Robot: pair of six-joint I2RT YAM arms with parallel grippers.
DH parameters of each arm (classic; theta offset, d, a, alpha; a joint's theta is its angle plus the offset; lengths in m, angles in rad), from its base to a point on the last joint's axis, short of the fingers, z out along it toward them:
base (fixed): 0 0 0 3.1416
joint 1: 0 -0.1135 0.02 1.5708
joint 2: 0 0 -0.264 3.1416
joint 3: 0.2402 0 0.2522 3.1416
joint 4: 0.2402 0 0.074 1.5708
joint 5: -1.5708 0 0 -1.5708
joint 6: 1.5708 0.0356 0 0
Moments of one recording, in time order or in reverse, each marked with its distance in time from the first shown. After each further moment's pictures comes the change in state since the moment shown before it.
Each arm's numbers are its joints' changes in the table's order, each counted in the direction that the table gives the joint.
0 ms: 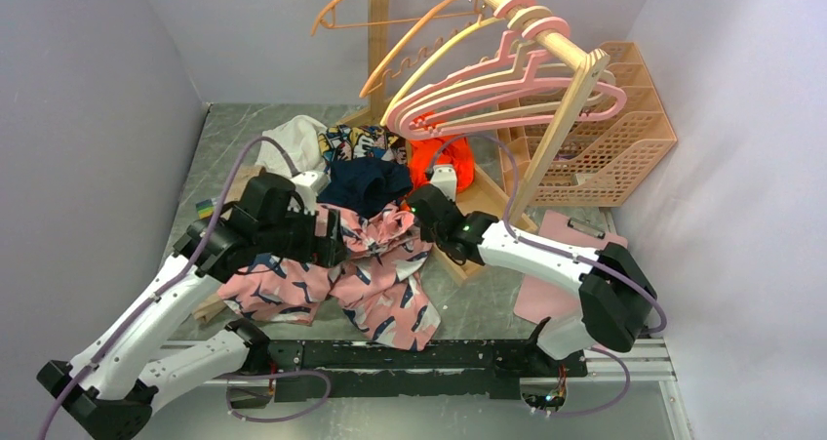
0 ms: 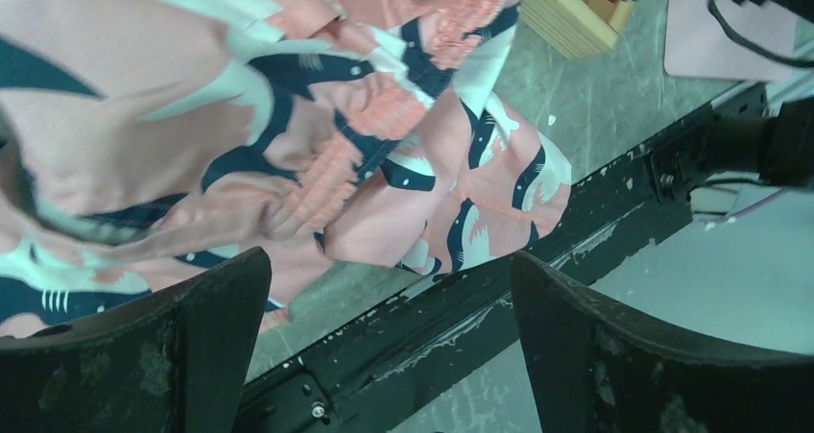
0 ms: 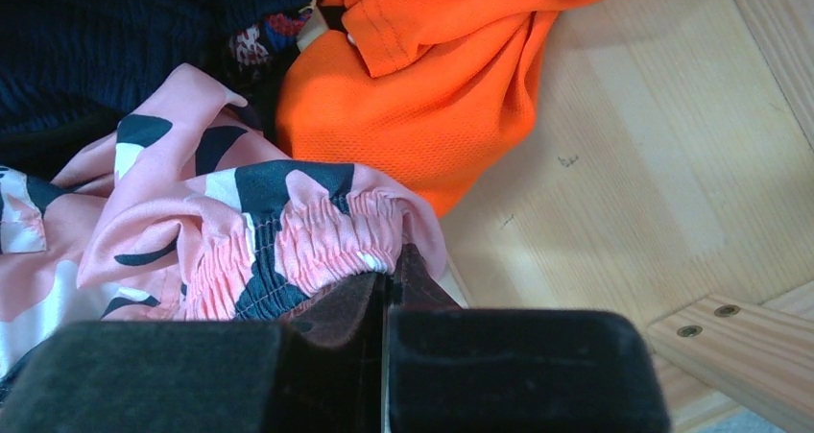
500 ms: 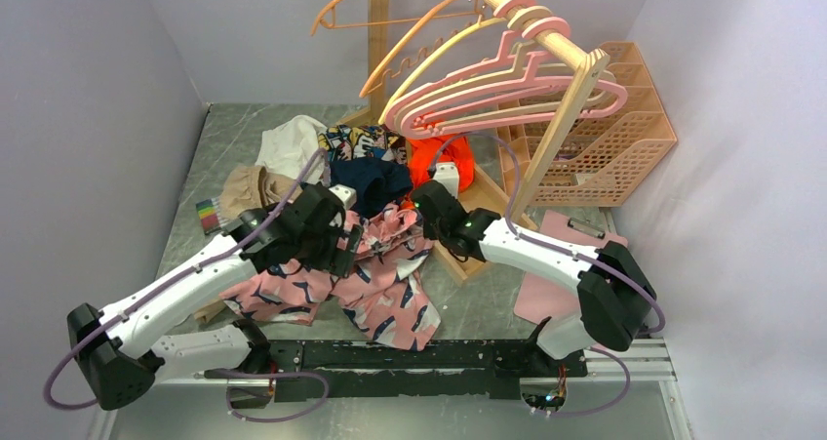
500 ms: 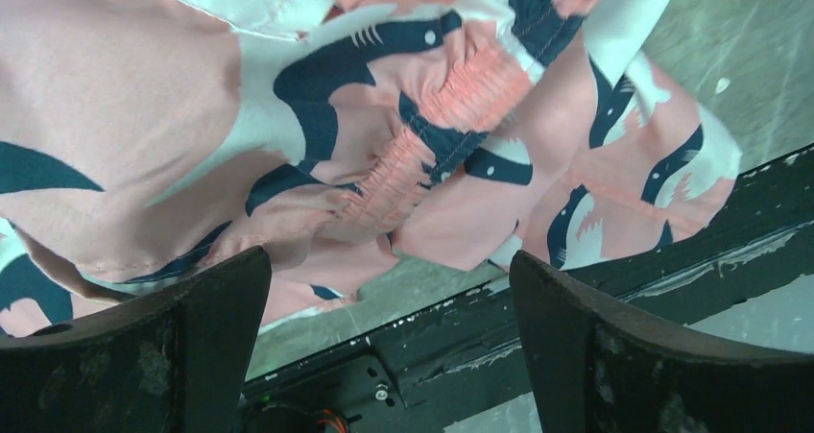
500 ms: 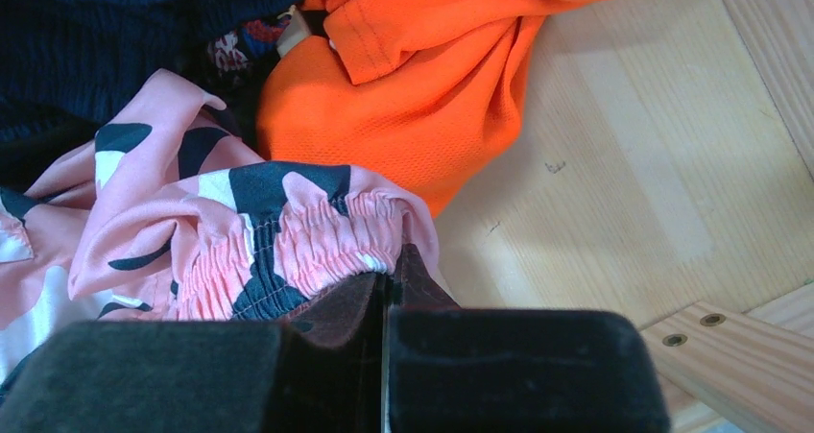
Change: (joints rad) left arm 0.203 0.163 -0.013 0.024 0.291 0.005; right arm 0.032 0.015 0.000 -0.005 0.031 -0.031
